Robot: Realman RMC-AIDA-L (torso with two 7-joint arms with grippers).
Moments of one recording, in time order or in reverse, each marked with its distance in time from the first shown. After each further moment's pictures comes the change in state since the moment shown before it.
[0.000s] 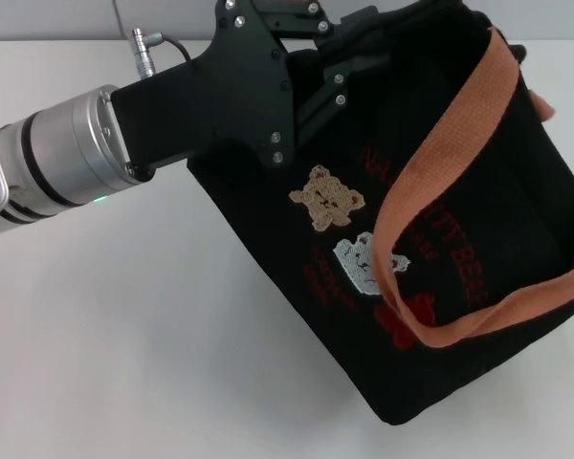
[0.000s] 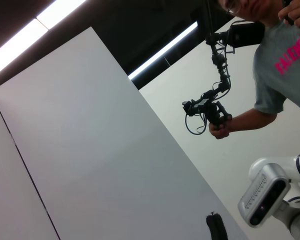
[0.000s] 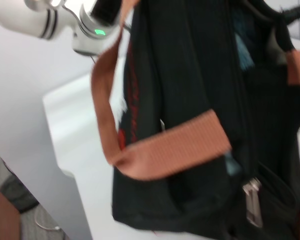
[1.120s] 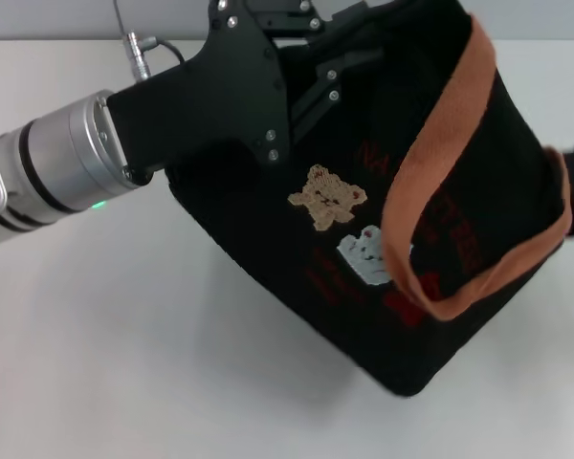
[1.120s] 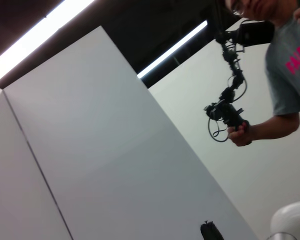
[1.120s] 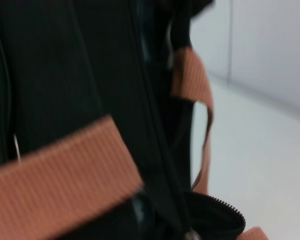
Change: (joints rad) left arm 0.013 0.000 -0.001 -0.020 -0.018 -0.008 0.002; right arm 0.121 0.138 -0.045 0.341 -0.011 0.562 -0.325
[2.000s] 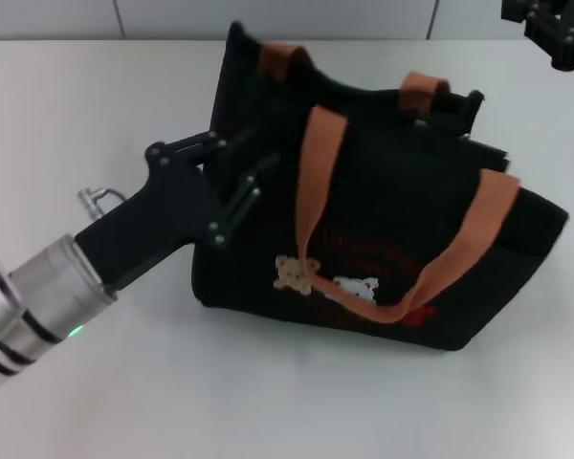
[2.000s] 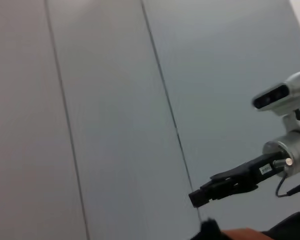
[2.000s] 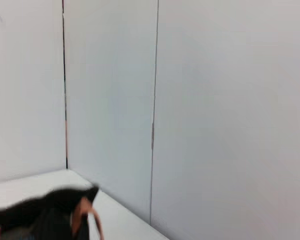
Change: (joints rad) left arm 0.226 0.000 -0.001 -0.179 -0.034 -0.256 0.065; right arm 0.092 -0.007 0.001 -0.018 0.273 0.185 0.014
